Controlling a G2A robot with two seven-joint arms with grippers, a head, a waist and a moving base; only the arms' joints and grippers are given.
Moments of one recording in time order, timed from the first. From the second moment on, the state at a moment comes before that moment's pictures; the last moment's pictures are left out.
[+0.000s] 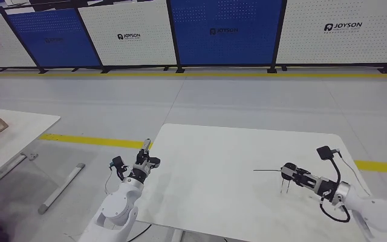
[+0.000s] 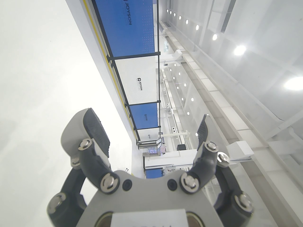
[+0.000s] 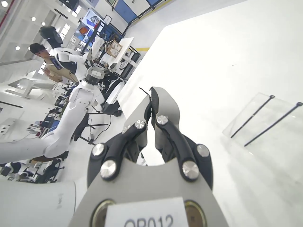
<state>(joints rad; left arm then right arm) 1.73 -1.15 -1.60 -1.80 -0.42 0.00 0.00 -1.26 -0.89 1.28 -1.59 0.03 -0.32 0.81</state>
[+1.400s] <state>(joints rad) 1.70 -1.12 -1.48 -2.01 -0.87 0.34 -0.25 -1.16 -0.93 1.05 -1.72 -0.38 -0.34 0.57</state>
